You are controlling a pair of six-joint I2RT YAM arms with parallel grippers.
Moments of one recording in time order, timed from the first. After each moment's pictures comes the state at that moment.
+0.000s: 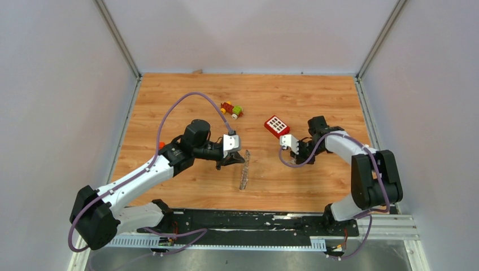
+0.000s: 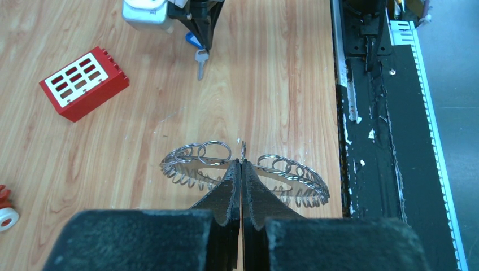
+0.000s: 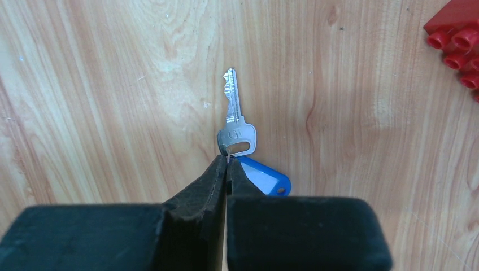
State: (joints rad) left arm -0.71 1.11 0.78 -0.17 0.75 0.40; right arm 0.18 1.53 0.83 -0.68 -0.50 -1.25
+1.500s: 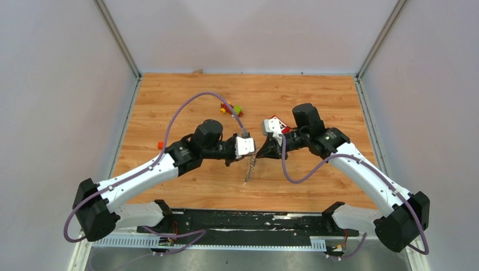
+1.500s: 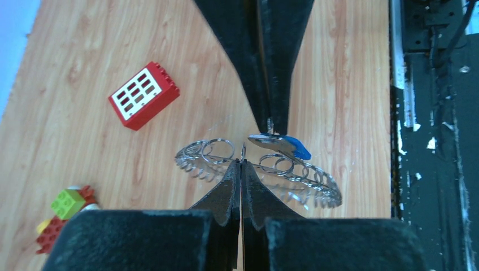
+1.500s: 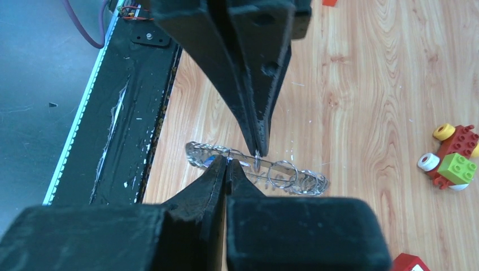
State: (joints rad) left arm -0.85 1.18 0.93 -0.22 0.49 0.48; right arm 0.57 1.18 1.05 -0.56 -0.98 -0.68
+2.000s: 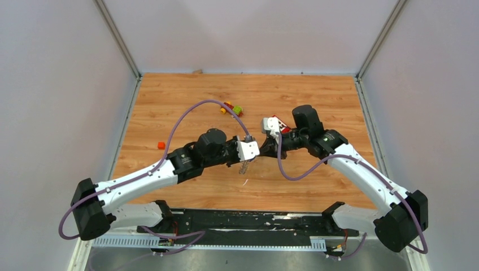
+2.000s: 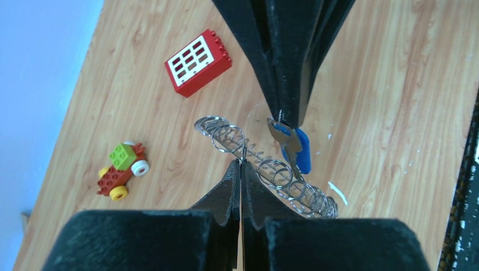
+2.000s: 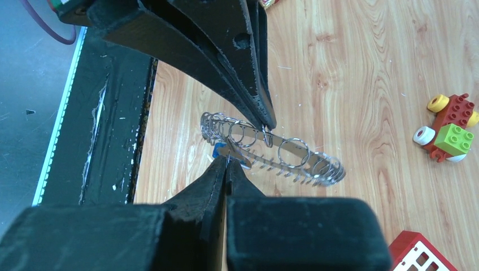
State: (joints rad) left arm -0.98 1.13 0.87 -0.17 0.11 0.50; right arm 0.57 1.18 1.00 -0.47 -0.90 -0.59
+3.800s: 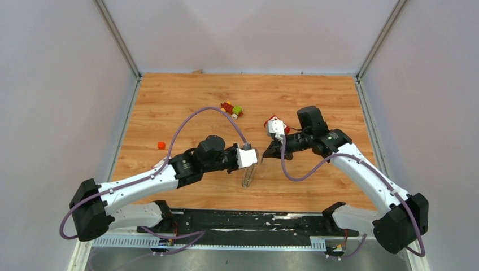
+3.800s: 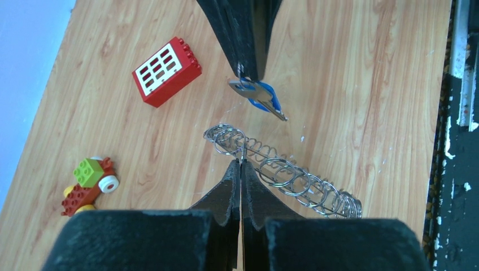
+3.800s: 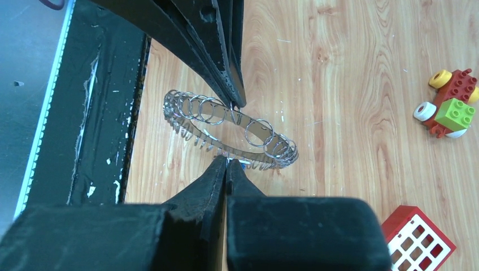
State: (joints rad) left arm -0.99 1.11 0.75 -0.06 0.18 0.49; right arm 0.50 1.17 1.00 -0.61 -0.93 -0.74
